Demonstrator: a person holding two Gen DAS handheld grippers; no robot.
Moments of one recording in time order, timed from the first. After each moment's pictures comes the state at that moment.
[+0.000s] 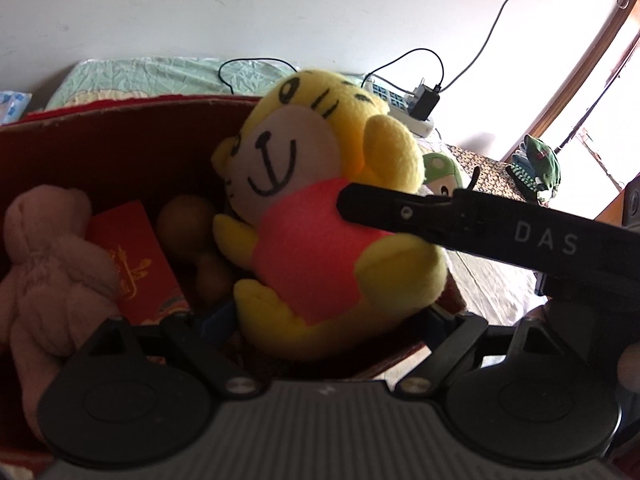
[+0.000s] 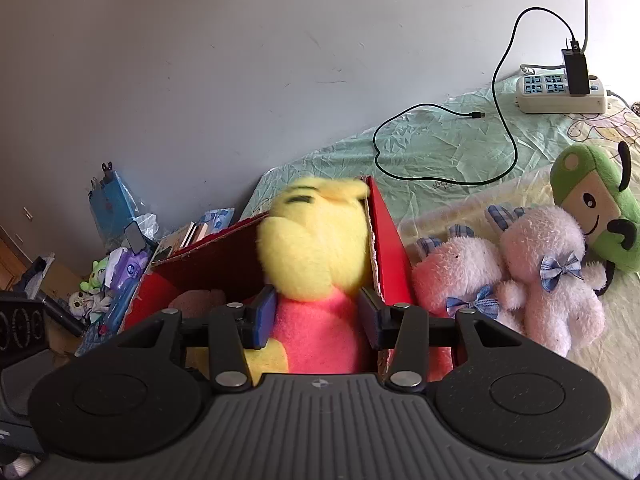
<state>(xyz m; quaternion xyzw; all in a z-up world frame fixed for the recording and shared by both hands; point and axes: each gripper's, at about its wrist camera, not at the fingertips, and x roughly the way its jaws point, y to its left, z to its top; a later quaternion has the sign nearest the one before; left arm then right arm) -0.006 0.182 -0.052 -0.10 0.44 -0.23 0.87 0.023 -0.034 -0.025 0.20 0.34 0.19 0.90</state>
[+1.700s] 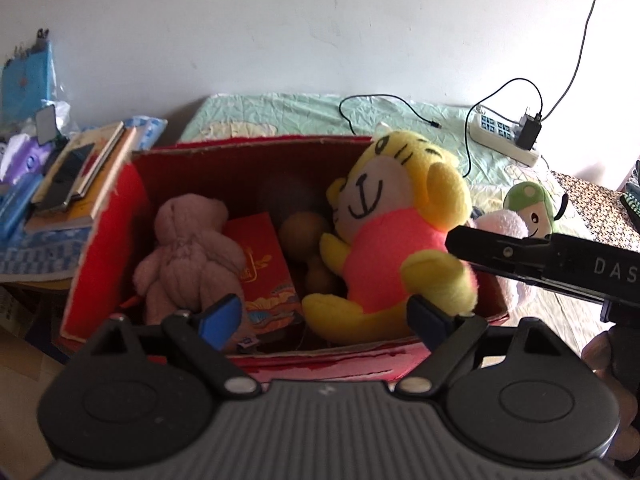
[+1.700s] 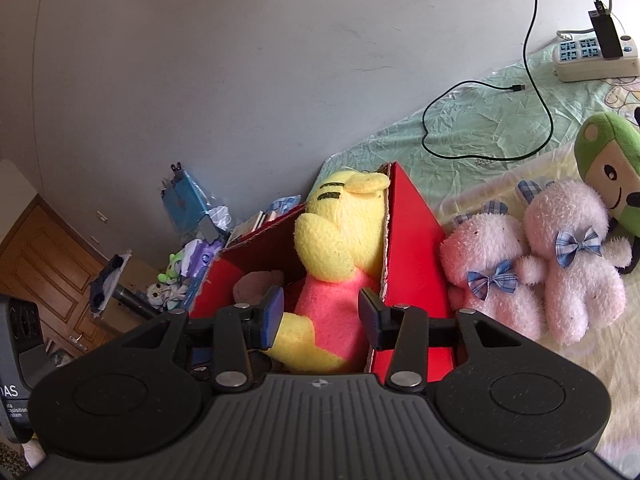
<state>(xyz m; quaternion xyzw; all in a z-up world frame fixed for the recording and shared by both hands) -0.050 0.163 -0.005 -0.03 0.41 -0.01 0.91 0.005 -0.085 -0.022 0.26 0.34 0.30 0.85</state>
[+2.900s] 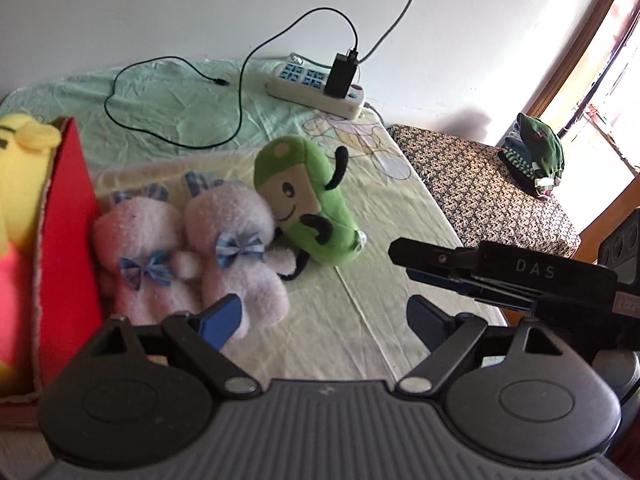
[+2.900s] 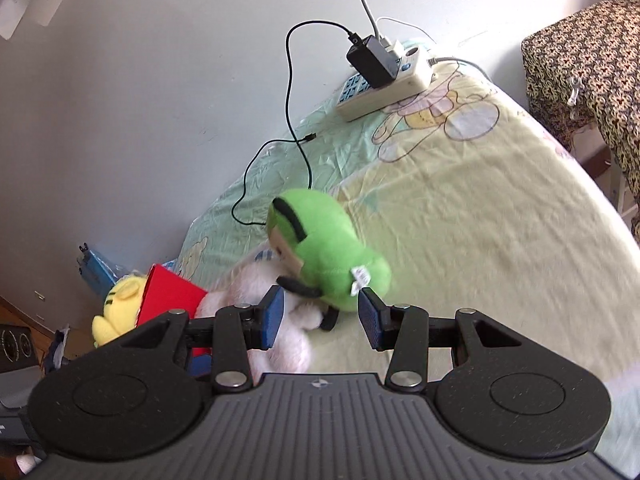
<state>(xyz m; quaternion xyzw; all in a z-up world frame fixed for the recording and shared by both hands) 0.013 -0.048 -0.046 -0.06 0.45 -0.21 0.87 0.036 -0.301 -0.073 0.32 0.36 0.15 0.86</state>
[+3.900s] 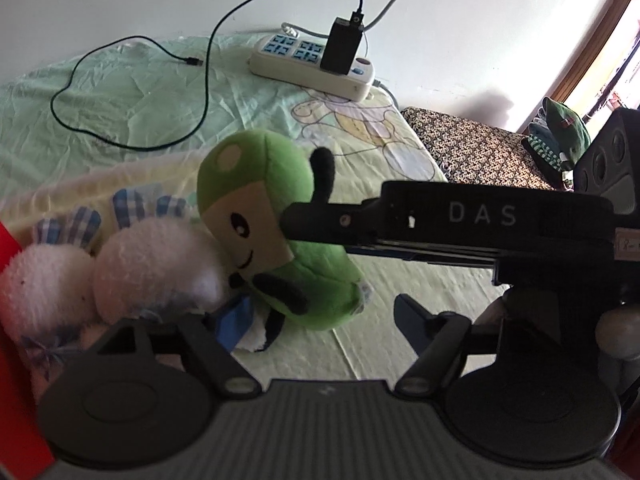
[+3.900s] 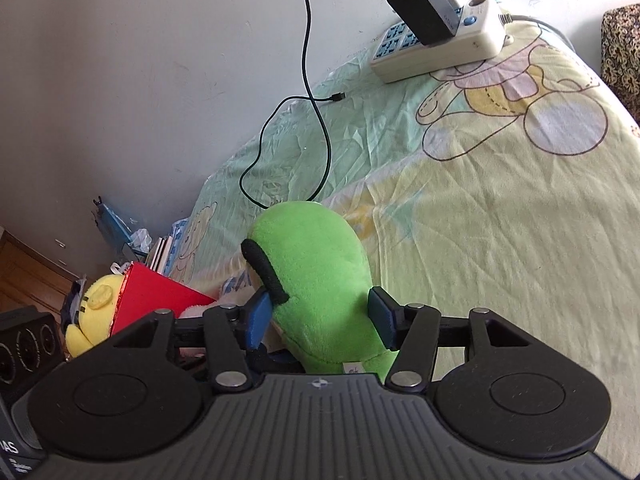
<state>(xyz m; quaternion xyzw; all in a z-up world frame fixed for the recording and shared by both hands) 0.091 -0.103 -0.093 -0.05 0.47 -0.20 0.86 0.139 -0.289 -0.109 0.31 0.43 0.25 0.81</state>
